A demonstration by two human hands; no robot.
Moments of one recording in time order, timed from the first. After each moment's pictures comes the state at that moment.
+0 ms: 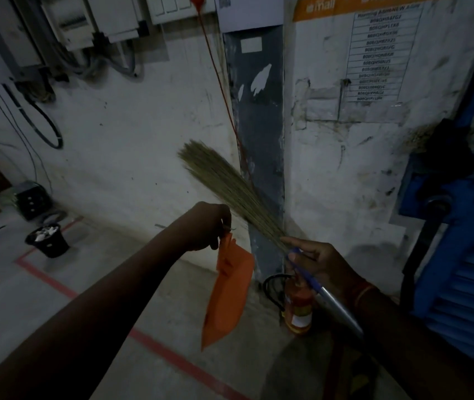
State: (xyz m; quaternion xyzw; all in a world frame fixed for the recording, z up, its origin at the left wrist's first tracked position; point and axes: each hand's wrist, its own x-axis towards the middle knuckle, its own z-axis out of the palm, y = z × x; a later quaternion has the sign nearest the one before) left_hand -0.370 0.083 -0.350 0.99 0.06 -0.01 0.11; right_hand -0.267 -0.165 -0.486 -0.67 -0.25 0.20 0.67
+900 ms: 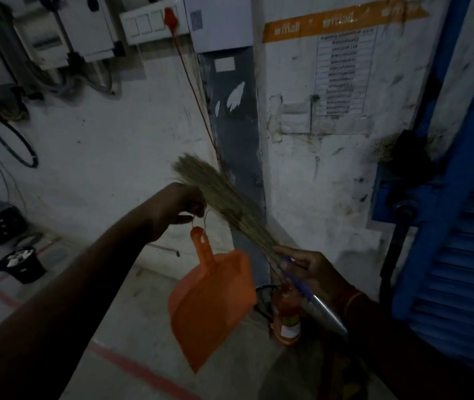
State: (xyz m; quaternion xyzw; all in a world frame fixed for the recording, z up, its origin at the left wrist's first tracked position) left_hand -0.369 0.077 -0.287 0.87 0.13 0.06 0.46; right_hand -0.256 -0.188 -0.489 -0.67 -0.25 0.19 0.67
